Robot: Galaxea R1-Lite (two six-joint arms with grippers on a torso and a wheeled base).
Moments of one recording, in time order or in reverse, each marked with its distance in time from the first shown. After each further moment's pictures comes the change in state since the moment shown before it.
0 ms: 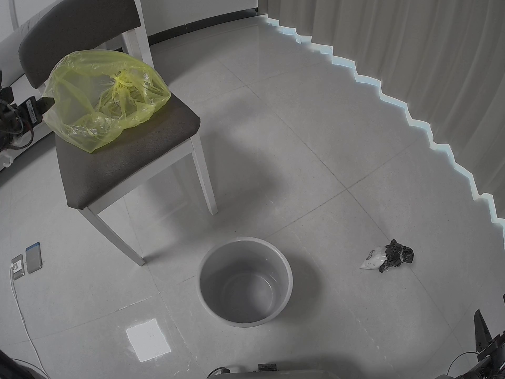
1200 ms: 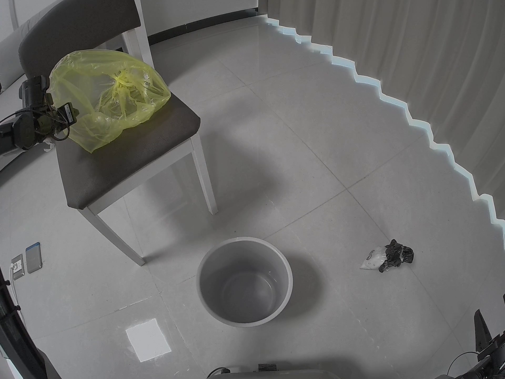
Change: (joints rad) left arm 0.001 0.541 -0.565 0.129 -0.005 -0.015; right arm 0.000 0.001 0.000 0.000 0.000 0.001
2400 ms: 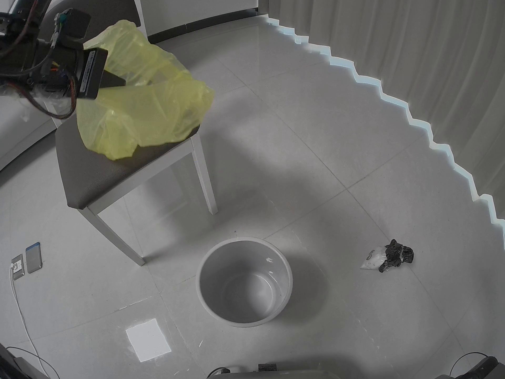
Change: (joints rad) left arm -0.609 -0.458 -0.146 0.837 -0.052 0.322; right arm 0.014 0.528 -0.640 -0.092 0.187 0.125
